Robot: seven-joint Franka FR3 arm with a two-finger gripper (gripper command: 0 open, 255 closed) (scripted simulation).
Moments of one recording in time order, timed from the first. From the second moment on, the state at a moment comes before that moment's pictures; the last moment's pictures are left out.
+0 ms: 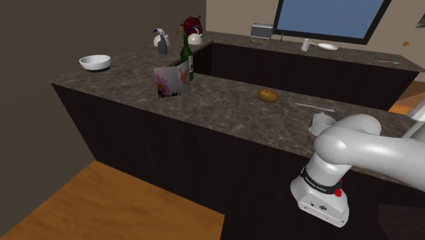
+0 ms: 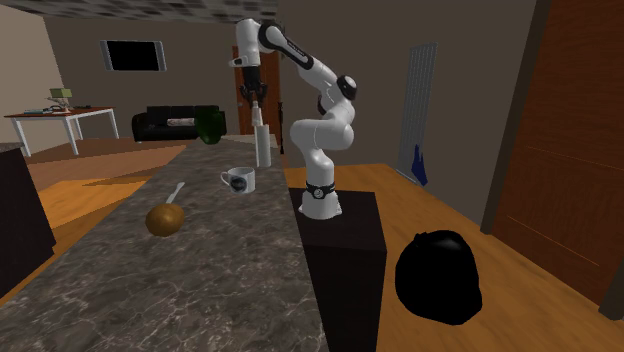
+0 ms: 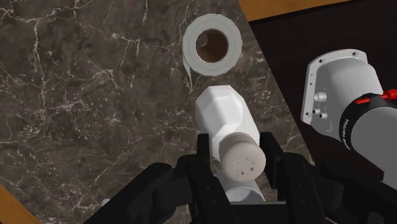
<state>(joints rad) -0.33 -1.36 -0.78 -2.06 -0.87 0.98 -0.94</state>
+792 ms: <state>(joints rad) -0.38 -1.47 -0.86 -2.22 -0.95 1.04 -0.92</state>
